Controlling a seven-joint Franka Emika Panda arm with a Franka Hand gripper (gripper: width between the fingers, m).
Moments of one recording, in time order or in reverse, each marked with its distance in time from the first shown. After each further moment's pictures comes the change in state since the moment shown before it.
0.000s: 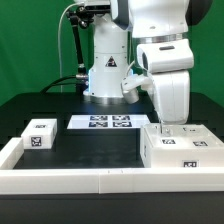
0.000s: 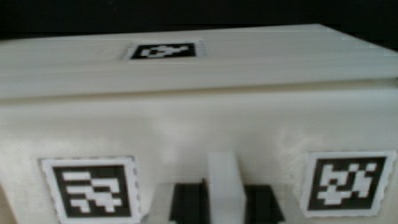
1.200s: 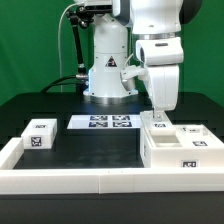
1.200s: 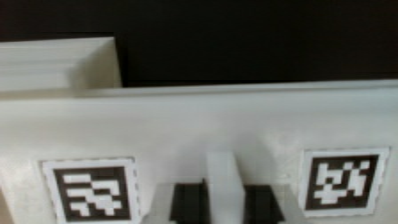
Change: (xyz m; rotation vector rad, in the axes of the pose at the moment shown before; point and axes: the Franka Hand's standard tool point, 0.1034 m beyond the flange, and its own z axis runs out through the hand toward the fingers) arm 0.001 -0.091 -0.002 0.044 -0.047 0.004
